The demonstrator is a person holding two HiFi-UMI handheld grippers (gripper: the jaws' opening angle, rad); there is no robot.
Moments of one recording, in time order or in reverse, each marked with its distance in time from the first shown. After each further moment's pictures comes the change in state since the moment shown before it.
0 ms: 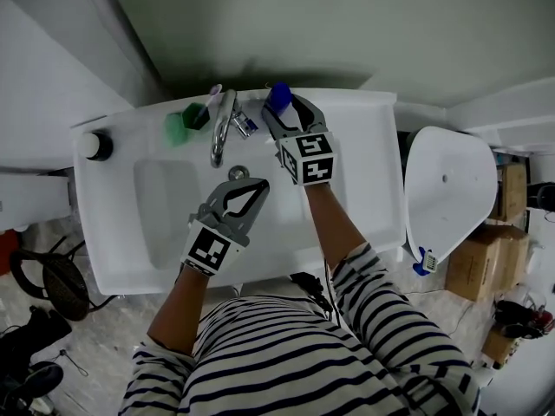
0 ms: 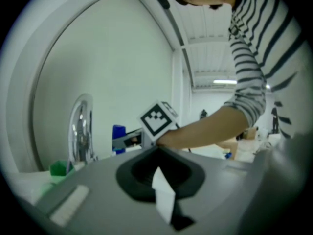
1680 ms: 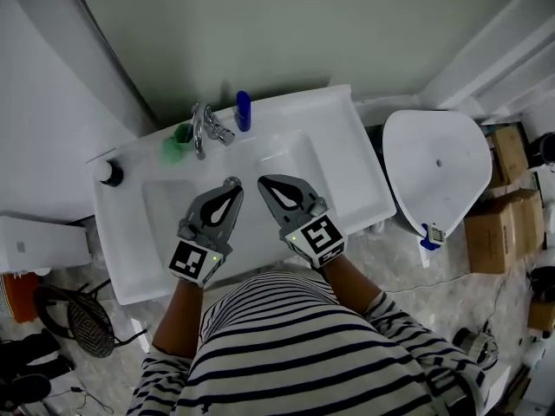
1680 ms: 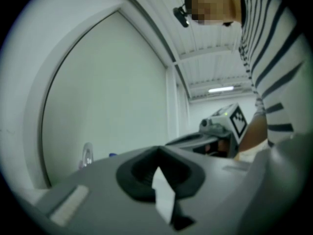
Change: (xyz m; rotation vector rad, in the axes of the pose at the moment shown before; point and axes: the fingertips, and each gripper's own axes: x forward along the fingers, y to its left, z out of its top) left arm -0.070 -0.054 0.082 0.036 -0.186 0.030; right arm -0.233 0.127 0.029 -0.092 -0.248 0.170
